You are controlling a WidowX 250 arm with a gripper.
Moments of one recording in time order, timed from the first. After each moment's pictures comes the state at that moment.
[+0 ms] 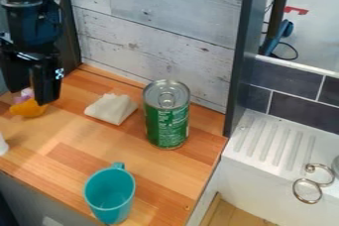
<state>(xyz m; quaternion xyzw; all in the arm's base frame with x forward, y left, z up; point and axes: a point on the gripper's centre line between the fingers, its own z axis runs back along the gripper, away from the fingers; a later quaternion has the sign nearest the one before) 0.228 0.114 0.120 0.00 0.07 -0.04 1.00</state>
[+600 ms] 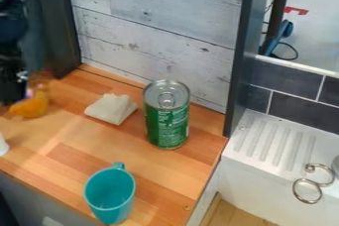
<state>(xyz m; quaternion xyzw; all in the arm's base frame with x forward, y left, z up) 0.200 0.138 0.133 0.05 0.03 -0.05 1.00</state>
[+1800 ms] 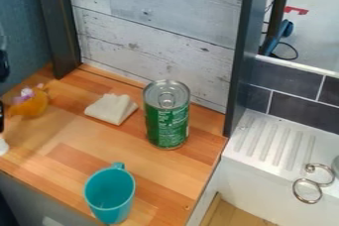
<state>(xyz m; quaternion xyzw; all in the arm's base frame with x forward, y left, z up) 0.197 0.199 0.058 0.01 0.07 -0.09 0.99</state>
